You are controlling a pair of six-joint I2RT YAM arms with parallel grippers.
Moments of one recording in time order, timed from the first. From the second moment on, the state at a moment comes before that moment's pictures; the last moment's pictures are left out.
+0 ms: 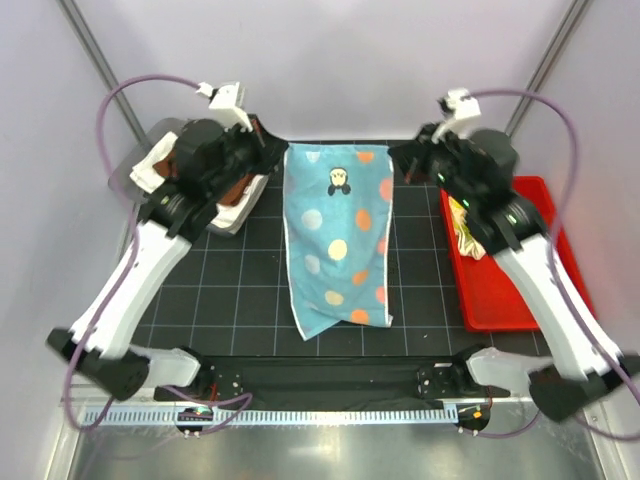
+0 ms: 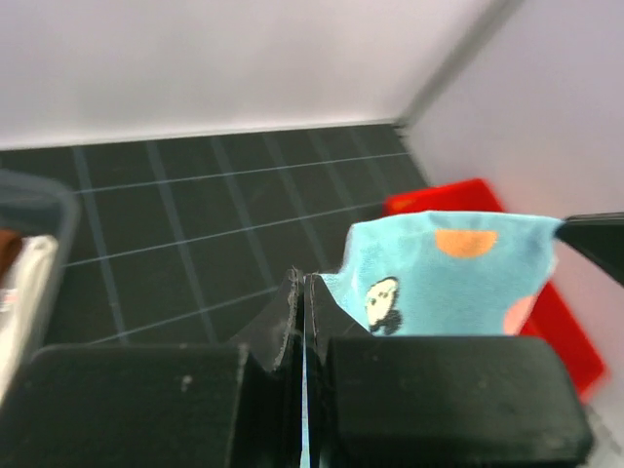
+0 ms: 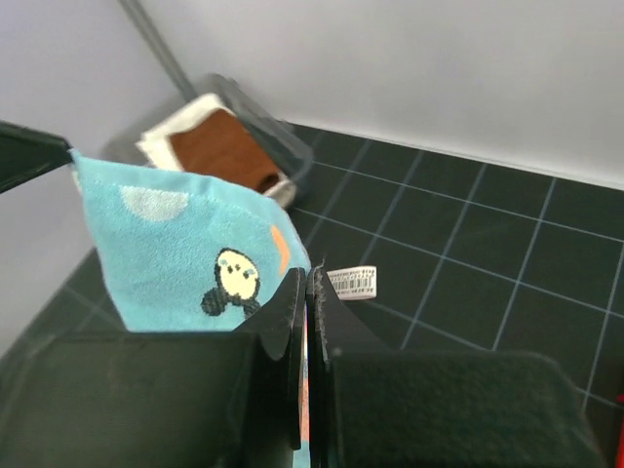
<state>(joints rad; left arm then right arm) -0.55 1.25 1.58 -0.41 0.01 -0.41 0.43 1.11 1.43 -0.39 -0.10 0.26</state>
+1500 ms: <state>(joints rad) -0.82 1.10 1.55 -0.26 -0.12 -0.24 0.27 0.87 1.40 -0.17 -0.44 0.49</state>
